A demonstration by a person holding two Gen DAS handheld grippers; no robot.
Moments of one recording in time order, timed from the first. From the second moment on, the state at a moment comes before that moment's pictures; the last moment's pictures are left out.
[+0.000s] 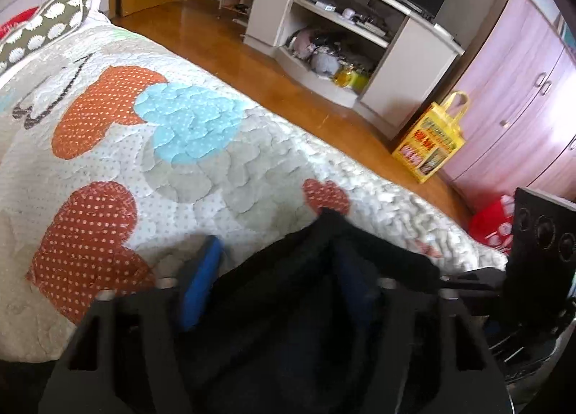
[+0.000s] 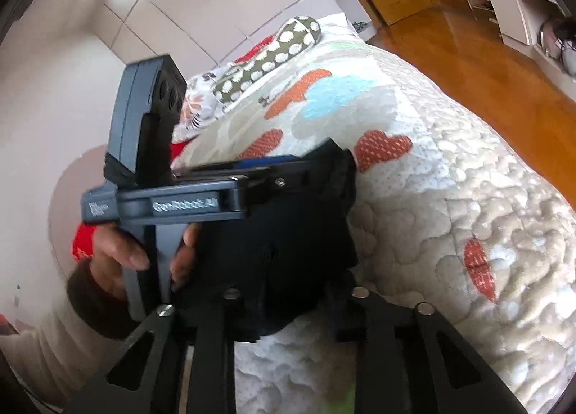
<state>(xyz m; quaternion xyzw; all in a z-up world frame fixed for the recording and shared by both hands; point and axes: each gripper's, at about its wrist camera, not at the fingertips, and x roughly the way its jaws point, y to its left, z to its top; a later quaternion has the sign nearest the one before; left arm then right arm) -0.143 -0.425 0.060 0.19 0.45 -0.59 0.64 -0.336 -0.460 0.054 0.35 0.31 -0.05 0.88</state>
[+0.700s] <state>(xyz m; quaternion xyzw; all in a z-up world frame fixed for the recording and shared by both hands) -0.064 -0.160 0.139 -0.02 0.49 -0.40 0.77 -0.198 -0.276 0.079 0.19 0.40 0.17 0.88</state>
